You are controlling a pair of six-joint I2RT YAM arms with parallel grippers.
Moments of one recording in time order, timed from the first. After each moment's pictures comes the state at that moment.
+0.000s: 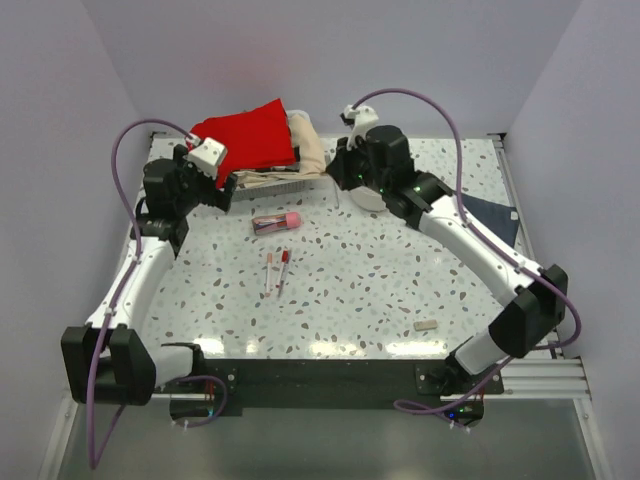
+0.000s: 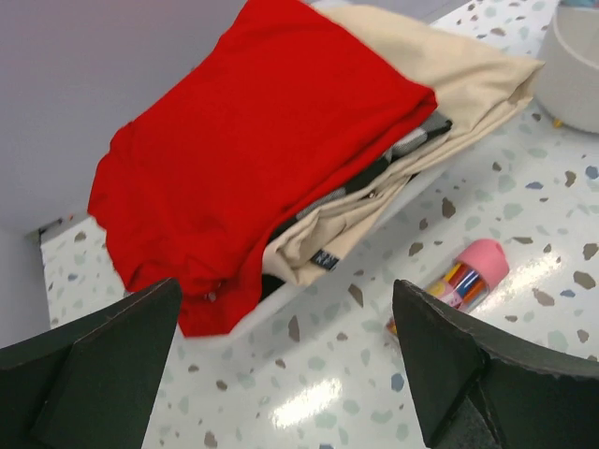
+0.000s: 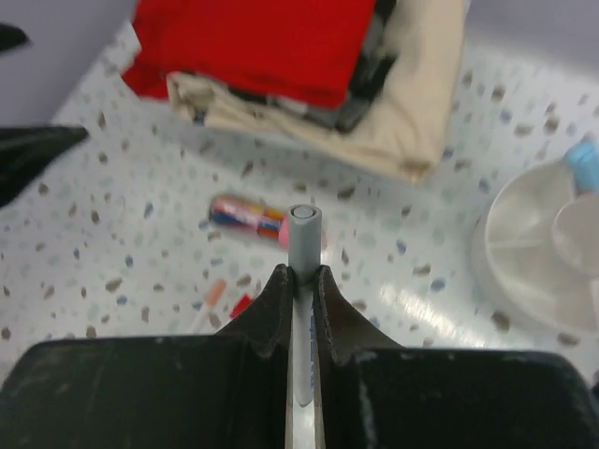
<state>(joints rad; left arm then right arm) -0.02 1.20 0.93 -0.02 0.30 0.34 0.64 1.57 1.52 -0.36 0.01 0.23</state>
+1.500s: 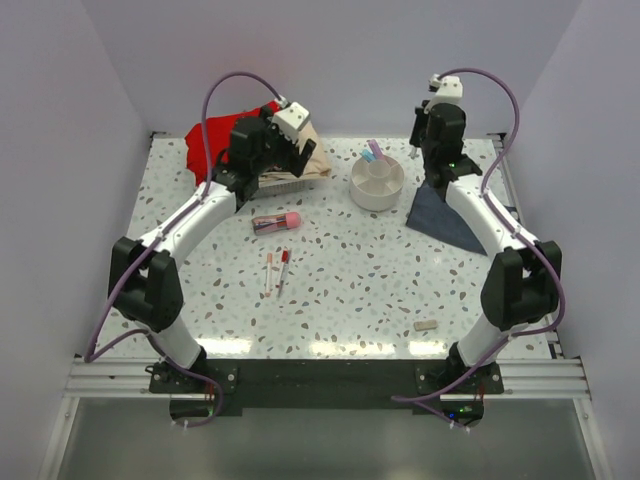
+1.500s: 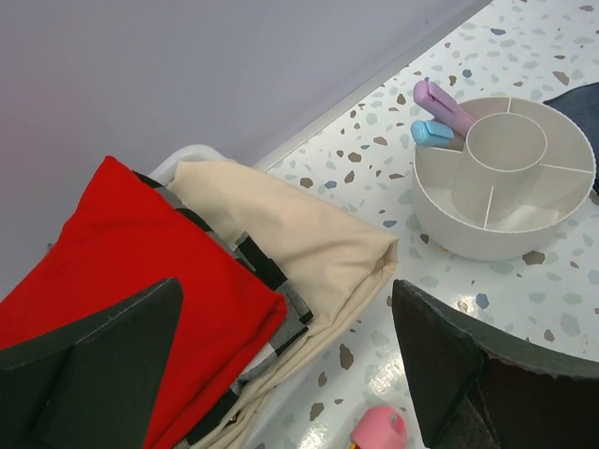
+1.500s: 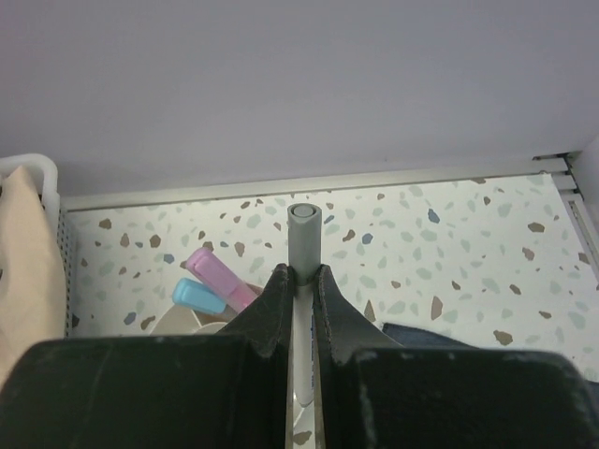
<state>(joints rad) -0.41 1.69 1.42 0.04 0.15 0.27 0.24 1.68 1.46 0.04 0.30 0.12</state>
